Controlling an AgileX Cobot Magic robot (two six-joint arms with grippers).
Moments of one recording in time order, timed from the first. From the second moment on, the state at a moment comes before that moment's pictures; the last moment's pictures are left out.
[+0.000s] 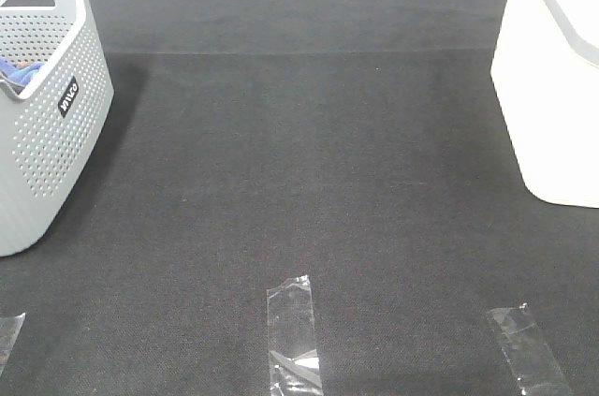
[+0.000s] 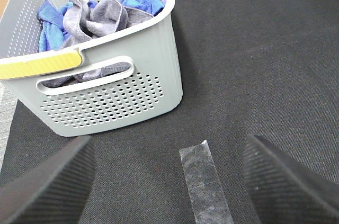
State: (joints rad) left arm 0.00 0.00 -0.51 -0.08 1.05 0.21; right arm -0.01 0.00 -0.50 0.14 1.07 -0.13
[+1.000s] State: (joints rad) left arm 0.00 0.00 -0.51 -0.08 1.05 0.21; right arm -0.01 0.00 -0.50 0.14 1.07 -0.13
